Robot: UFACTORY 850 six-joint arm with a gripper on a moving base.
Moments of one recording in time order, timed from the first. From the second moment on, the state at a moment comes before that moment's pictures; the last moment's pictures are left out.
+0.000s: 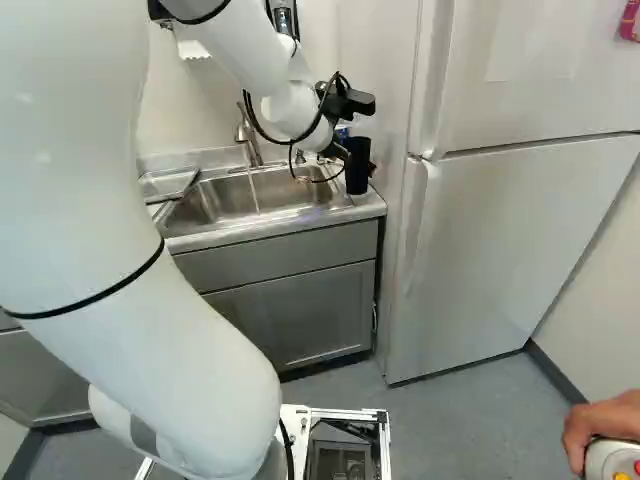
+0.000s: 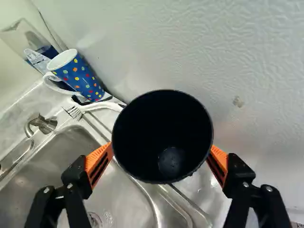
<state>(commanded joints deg) -10.5 -1.1 -52.6 80.2 13.0 -56.7</state>
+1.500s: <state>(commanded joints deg) -5.9 3.9 -51.6 80.2 13.0 -56.7</state>
